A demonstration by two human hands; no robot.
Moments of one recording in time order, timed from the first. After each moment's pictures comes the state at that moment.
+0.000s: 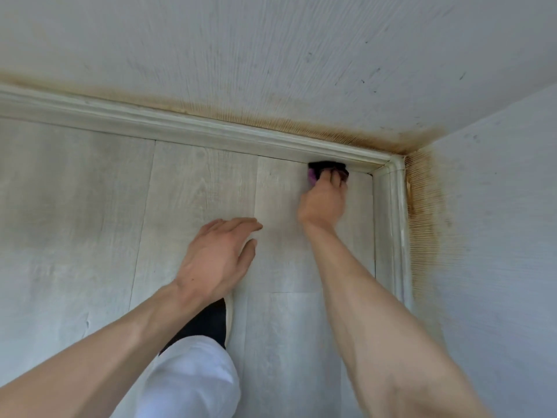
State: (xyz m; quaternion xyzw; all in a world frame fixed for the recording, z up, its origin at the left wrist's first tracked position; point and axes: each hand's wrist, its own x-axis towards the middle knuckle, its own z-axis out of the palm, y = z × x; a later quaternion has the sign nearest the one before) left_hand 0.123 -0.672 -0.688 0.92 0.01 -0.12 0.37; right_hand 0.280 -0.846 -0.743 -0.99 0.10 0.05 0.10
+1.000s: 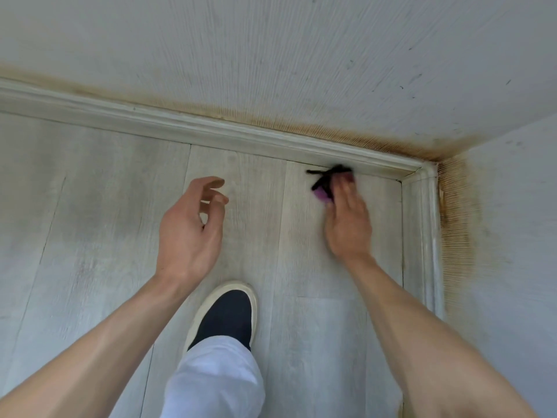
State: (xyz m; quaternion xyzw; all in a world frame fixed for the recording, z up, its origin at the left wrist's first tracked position) left_hand 0.122 -0.618 -0.652 0.81 0.28 0.05 0.51; right_hand 0.245 -0.877 -0.744 -0.98 -0.16 0.01 0.13
